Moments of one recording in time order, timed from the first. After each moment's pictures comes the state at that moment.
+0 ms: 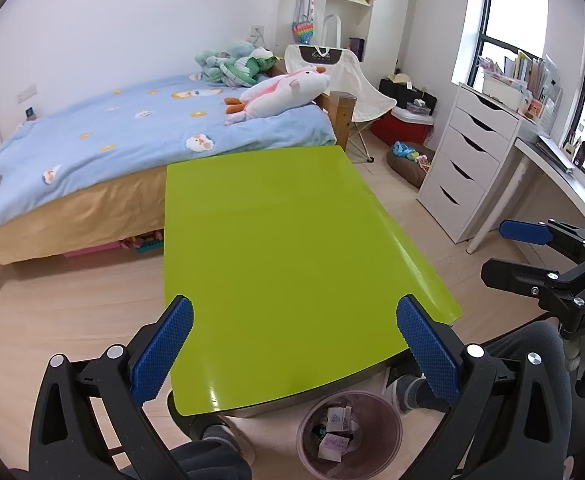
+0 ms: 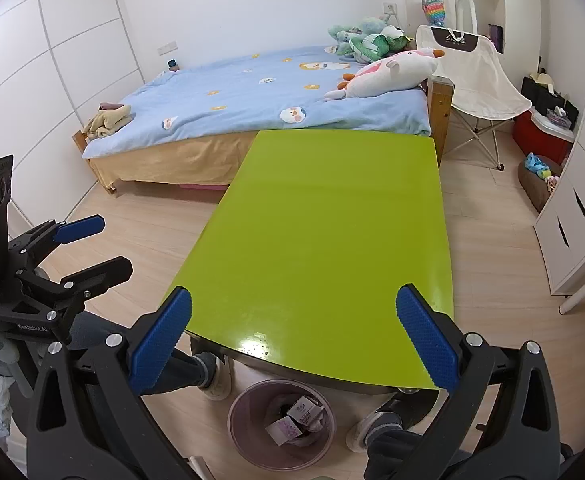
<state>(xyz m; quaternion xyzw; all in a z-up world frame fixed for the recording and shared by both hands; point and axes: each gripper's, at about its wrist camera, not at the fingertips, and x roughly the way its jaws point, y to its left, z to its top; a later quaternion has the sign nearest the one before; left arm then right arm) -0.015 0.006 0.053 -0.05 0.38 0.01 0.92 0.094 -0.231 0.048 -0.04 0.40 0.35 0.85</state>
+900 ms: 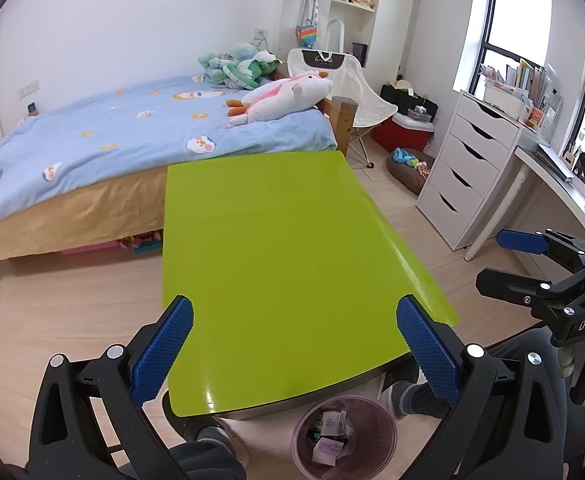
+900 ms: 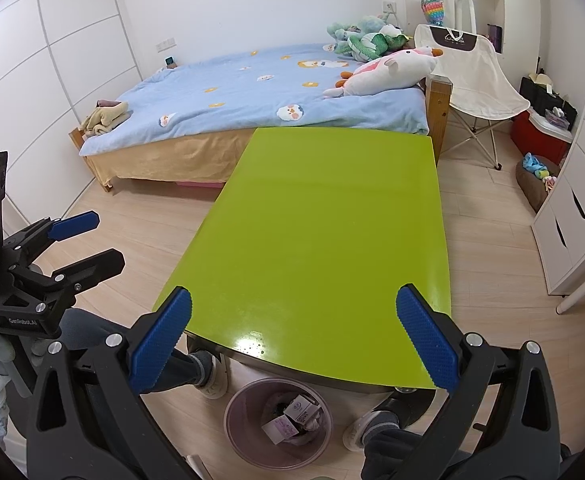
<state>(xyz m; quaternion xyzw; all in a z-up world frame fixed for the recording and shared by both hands) -0.017 0.007 0.056 -0.06 0.37 0.01 0.93 0.094 -0.231 0.045 -0.05 0.40 0.34 0.85</state>
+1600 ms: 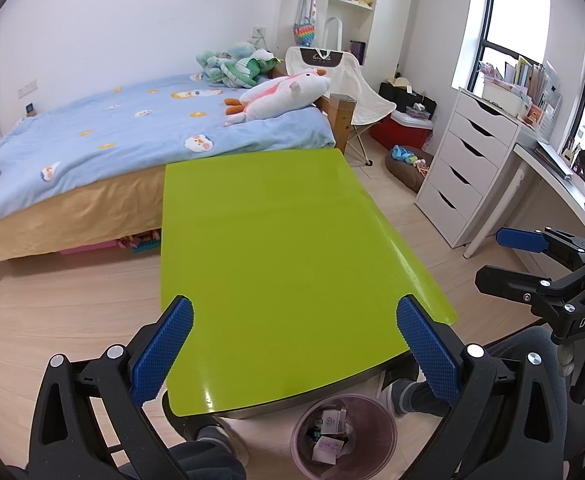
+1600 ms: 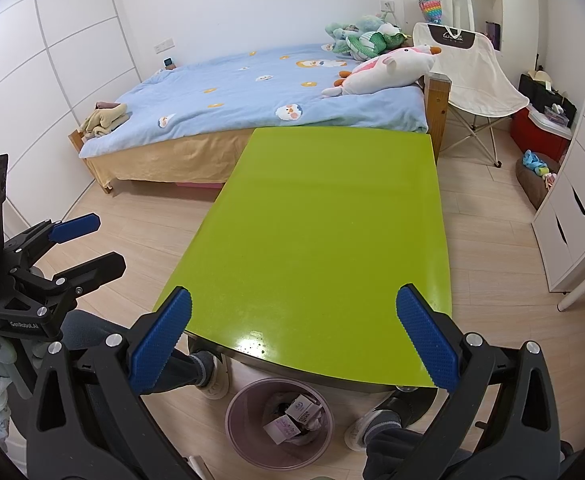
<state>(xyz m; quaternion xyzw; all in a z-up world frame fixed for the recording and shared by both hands) -0.018 0.005 0.054 -0.05 0.37 0.01 0.93 0.095 -0.231 0.044 -0.05 0.40 0.34 0.85</state>
